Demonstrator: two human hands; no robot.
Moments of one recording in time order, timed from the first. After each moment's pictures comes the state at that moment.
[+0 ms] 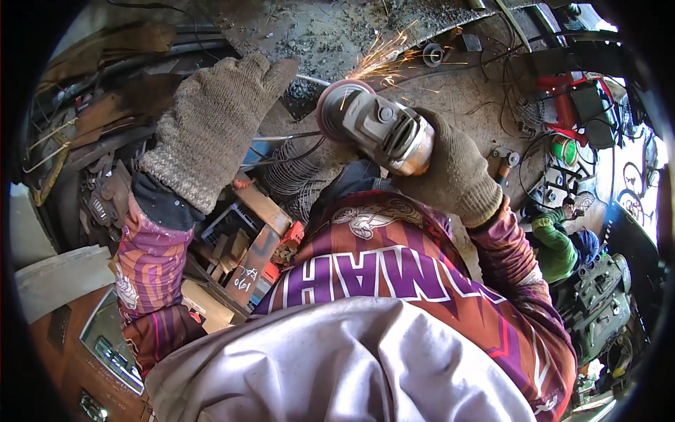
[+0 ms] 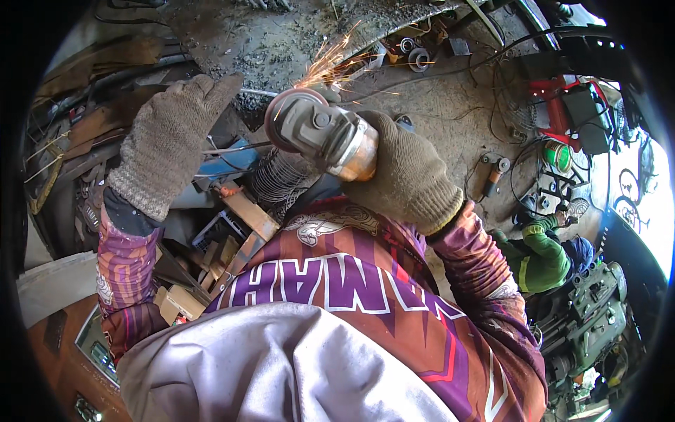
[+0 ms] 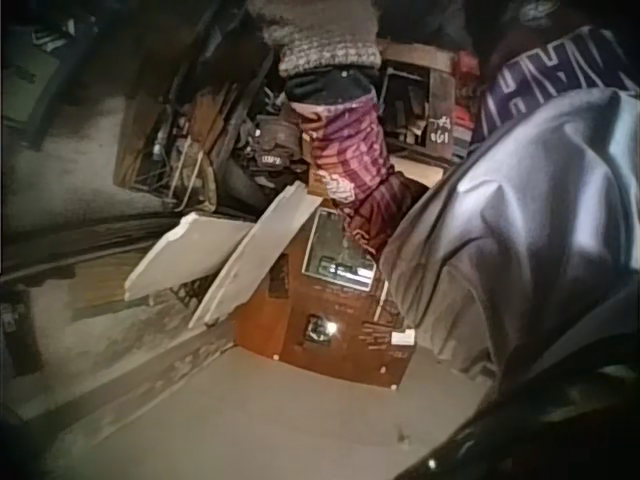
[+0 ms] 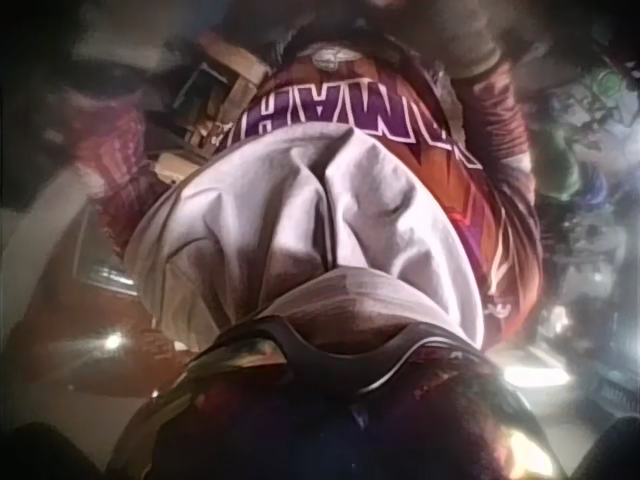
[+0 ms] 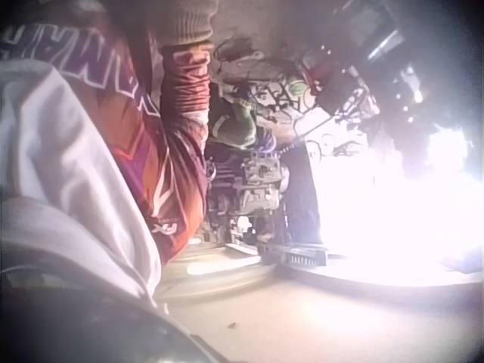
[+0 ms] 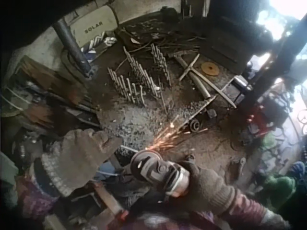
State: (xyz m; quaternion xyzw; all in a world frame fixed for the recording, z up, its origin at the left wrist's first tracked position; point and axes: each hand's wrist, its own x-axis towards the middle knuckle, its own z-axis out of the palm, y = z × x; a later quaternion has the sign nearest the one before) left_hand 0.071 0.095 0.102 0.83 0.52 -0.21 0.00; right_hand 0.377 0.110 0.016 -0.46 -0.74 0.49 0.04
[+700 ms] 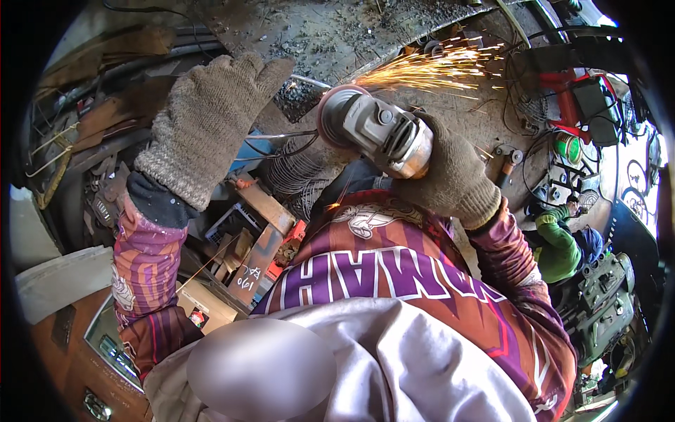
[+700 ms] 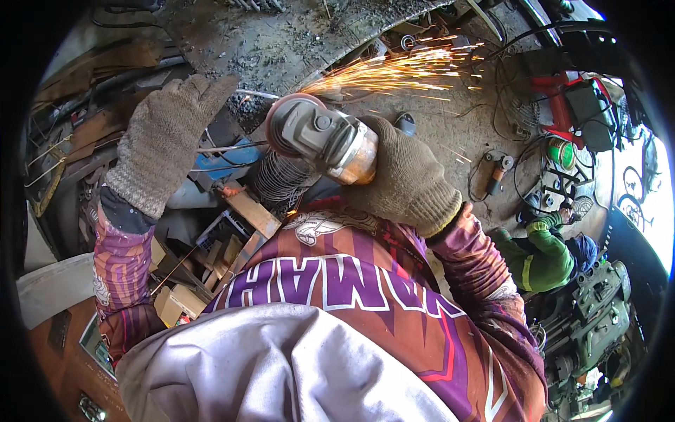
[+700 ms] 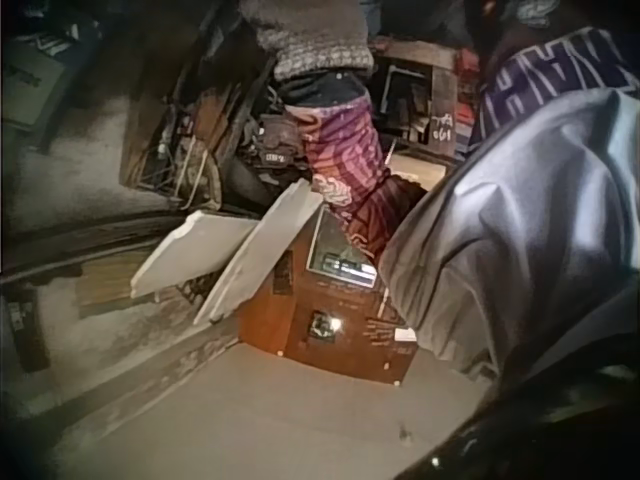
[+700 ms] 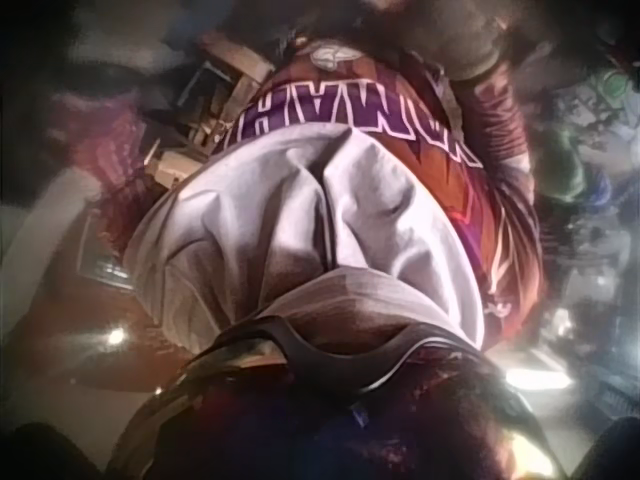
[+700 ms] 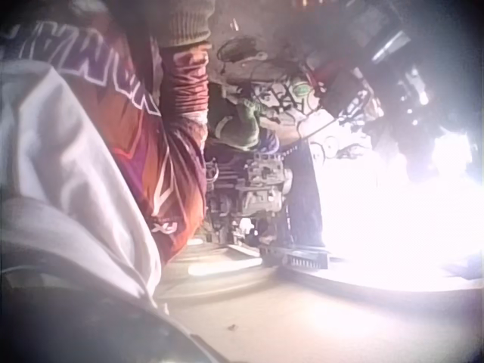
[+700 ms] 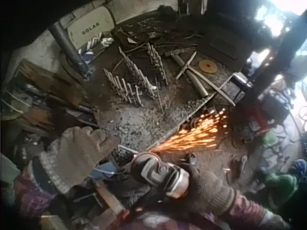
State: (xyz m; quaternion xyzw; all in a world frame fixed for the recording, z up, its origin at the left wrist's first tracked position) left_hand 0.071 0.099 0.100 0.83 0.50 -0.25 -0.02; right_hand 0.389 0.104 0.001 -0.45 -0.76 0.47 0.06
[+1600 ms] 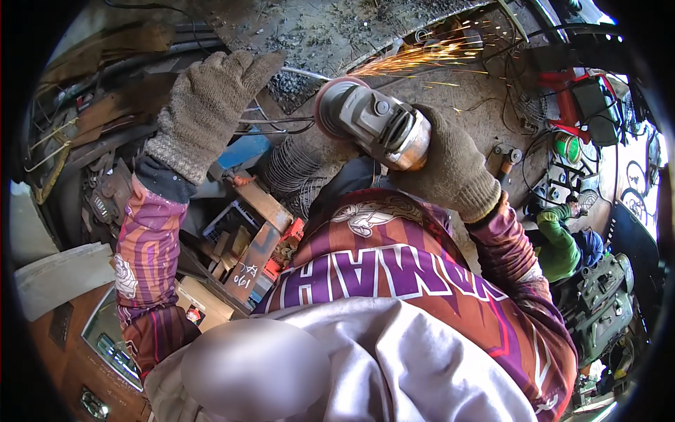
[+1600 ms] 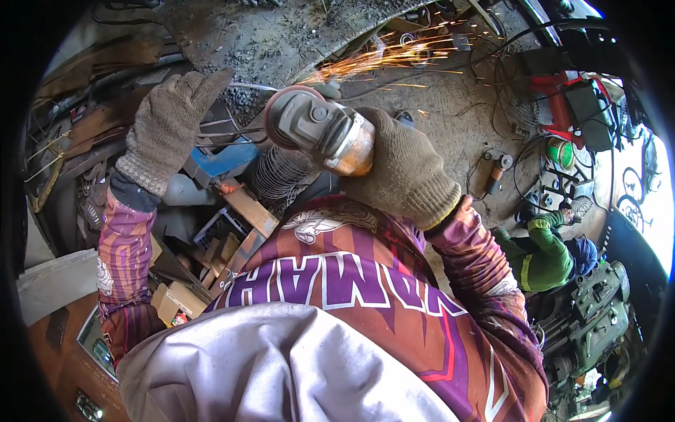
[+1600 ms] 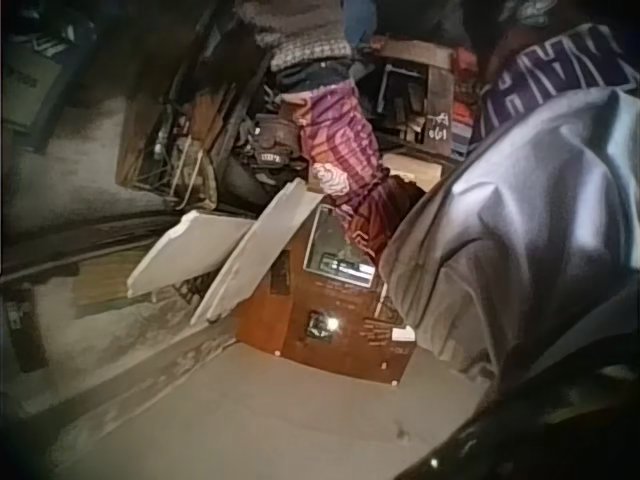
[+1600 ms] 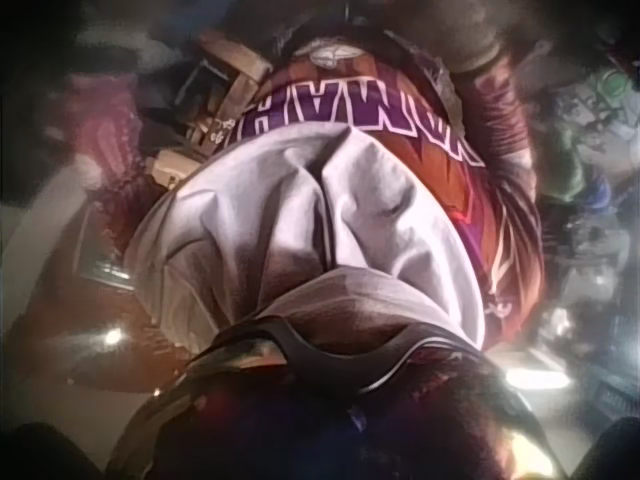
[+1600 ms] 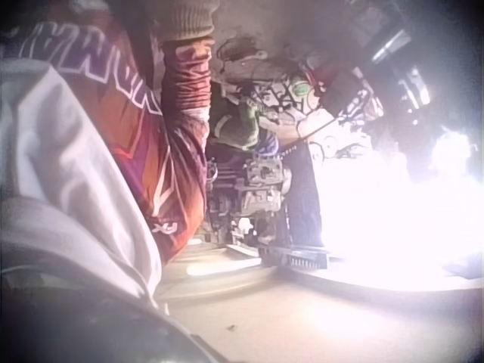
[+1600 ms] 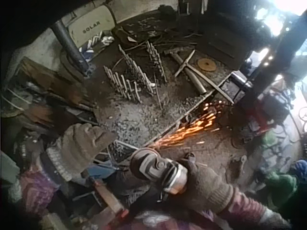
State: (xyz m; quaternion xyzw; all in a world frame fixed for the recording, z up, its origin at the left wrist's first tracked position) left_hand 0.031 0.087 0.060 0.85 0.48 -0.17 -0.10; right_hand 0.386 0.105 0.001 -0.43 -0.77 0.47 0.07
